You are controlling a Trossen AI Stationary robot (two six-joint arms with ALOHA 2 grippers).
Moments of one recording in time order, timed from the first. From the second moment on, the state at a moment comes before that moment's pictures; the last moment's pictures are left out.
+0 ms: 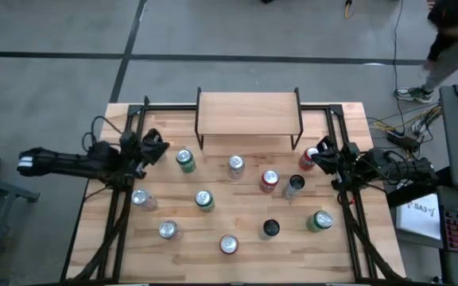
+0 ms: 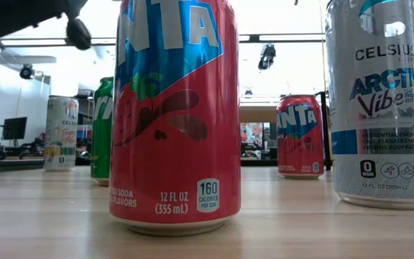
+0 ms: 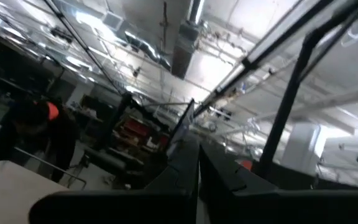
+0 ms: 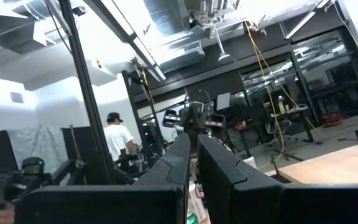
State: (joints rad) left arm 0.00 0.55 0.22 0.84 -0.09 -0.45; right arm 0.04 0.03 0.01 0.46 0.06 0.29
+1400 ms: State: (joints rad) left arm -0.15 1.36 1.04 -0.17 -0.38 -0.01; right arm 0.04 0.07 0.03 0.39 0.27 0.16
